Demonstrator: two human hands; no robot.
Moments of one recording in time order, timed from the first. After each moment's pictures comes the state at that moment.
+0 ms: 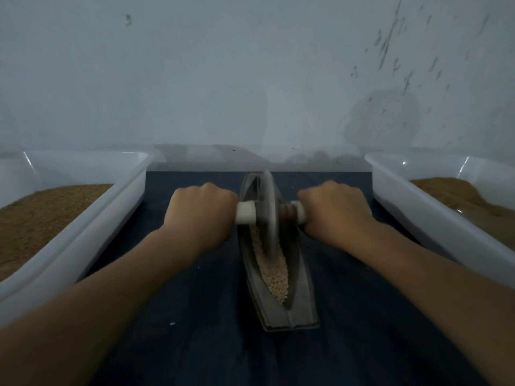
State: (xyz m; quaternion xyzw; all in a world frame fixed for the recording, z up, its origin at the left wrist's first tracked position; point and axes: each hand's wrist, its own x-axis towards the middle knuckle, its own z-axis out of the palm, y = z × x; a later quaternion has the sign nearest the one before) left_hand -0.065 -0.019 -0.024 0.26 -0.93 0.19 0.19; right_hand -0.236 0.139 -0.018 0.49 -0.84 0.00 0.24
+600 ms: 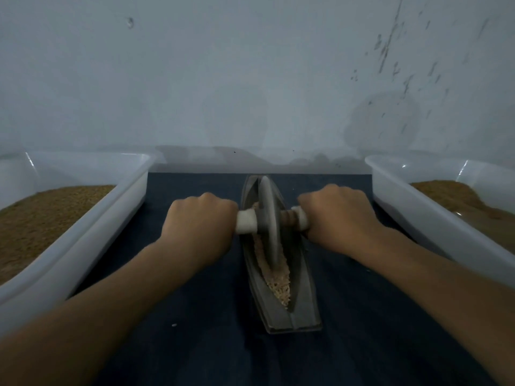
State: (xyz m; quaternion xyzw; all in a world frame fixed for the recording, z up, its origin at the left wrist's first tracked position) left_hand -0.055 -0.015 -0.036 0.25 -0.93 0.18 0.21; right_hand -0.237 0.144 -0.024 0.52 -0.80 0.00 0.29
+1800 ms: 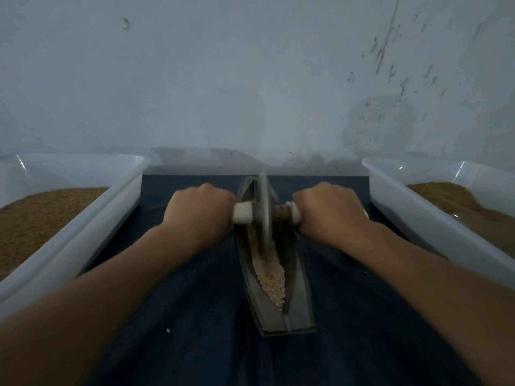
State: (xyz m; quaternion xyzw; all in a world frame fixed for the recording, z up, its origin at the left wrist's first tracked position) left_hand -0.078 -0.034 -0.025 0.27 -0.94 0.16 0.15; right_hand -0.254 0.125 -0.026 0.51 -0.82 0.01 0.25
